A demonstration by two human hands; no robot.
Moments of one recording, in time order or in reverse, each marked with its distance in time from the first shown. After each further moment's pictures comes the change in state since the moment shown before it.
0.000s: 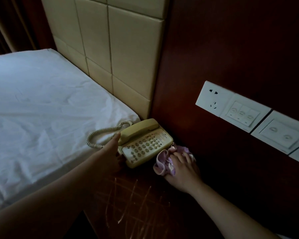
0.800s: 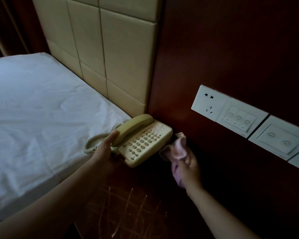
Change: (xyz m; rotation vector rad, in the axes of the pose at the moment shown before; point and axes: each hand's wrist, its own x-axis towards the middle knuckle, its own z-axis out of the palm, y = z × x) left_hand -0.011 0.010 0.015 -0.205 -0.080 0.110; right_hand 0.017 0.005 -0.006 1.177 0.362 0.459
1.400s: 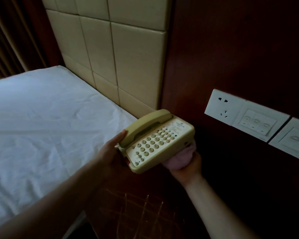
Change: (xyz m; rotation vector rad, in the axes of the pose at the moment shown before) left_hand -0.027 0.040 -0.015 0.158 -0.193 -0.099; right_hand -0.006 -0.074 0.054 1.208 -0.582 0.417
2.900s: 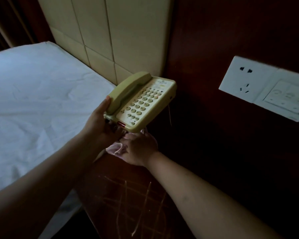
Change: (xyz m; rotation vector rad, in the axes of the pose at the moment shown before) left_hand 0.043 0.029 -0.022 -0.261 0.138 0.174; right_hand 0.095 0.117 -0.007 -2.543 -0.272 -0.459
